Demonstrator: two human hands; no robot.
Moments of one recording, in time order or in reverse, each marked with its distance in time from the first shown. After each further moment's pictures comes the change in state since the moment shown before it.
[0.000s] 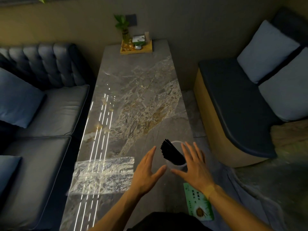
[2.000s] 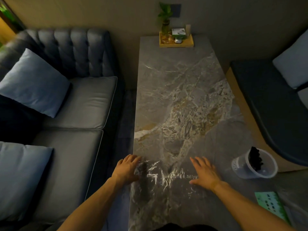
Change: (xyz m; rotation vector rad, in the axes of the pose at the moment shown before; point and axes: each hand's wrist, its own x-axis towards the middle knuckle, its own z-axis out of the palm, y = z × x) left_hand -0.004 -0.304 -0.230 0.578 -0.380 -0.128; right_hand 0.094 -0.182 0.146 -0.306 -0.511 0.168
